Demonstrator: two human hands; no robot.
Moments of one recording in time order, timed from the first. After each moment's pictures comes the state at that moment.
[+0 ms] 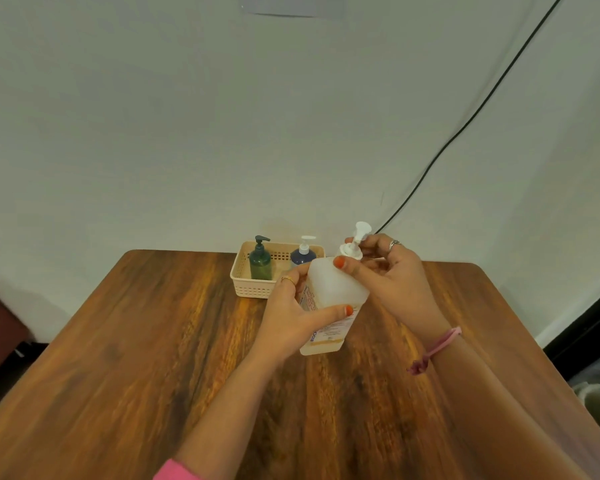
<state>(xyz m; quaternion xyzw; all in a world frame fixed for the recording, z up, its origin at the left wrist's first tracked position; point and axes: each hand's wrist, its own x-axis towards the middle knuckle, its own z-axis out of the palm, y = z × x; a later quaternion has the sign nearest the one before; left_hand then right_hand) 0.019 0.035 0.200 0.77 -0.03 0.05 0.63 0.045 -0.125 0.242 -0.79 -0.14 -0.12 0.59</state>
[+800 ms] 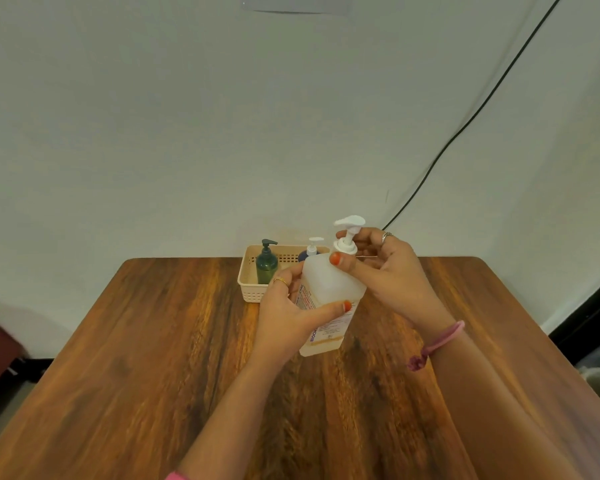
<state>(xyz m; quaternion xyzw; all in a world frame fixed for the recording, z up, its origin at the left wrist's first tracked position) 0.032 0.076 0.195 0.76 -0.02 0.06 0.65 0.054 -0.082 0.252 -0.78 -0.13 -0.07 0.61</state>
